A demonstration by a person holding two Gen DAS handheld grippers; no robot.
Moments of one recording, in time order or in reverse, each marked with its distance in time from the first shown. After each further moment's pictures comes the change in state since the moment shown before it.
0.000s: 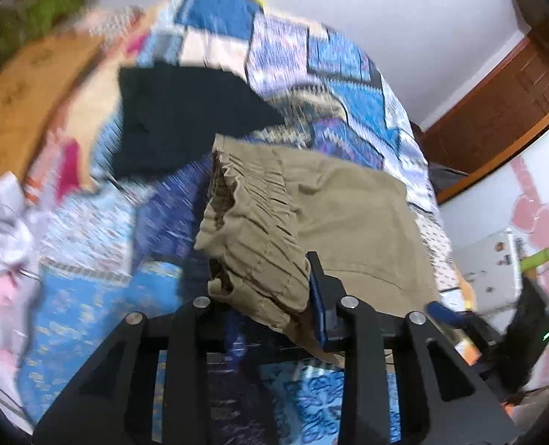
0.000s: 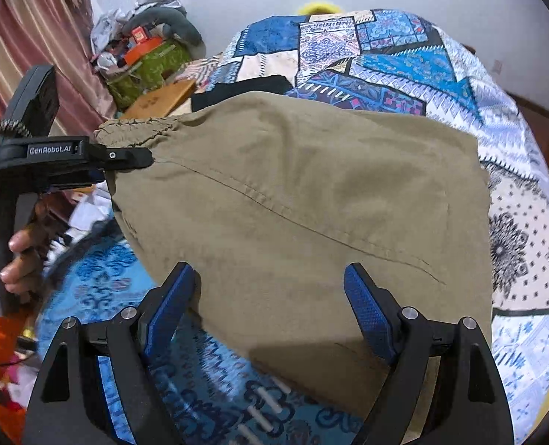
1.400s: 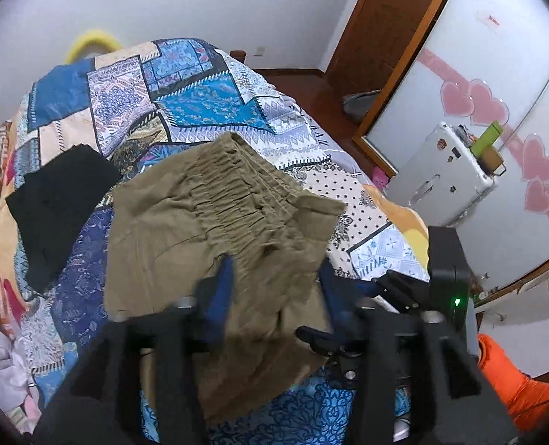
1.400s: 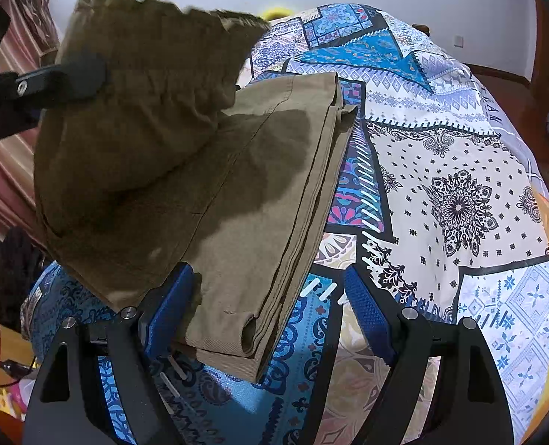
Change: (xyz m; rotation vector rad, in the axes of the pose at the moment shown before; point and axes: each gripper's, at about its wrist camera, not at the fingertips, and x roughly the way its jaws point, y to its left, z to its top) left arm -0.009 -0.177 -0.003 0.492 0.060 -0.187; right arm -0.015 -0.039 -0.023 0.121 -0.040 -0.060
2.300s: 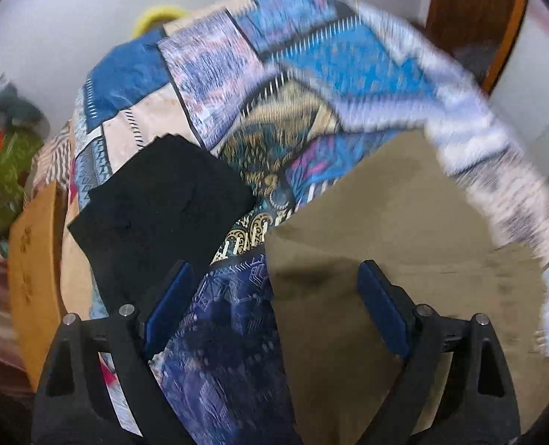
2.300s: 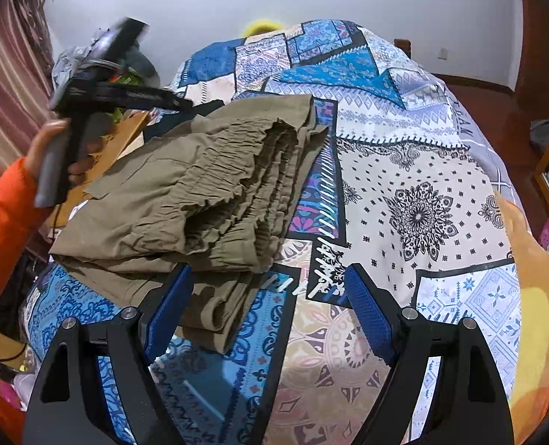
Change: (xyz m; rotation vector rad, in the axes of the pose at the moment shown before) left arm 0.152 0.153 0.067 0.053 0.216 0.478; right arm -0.026 -0.012 0.000 0.001 -0.033 -0.074
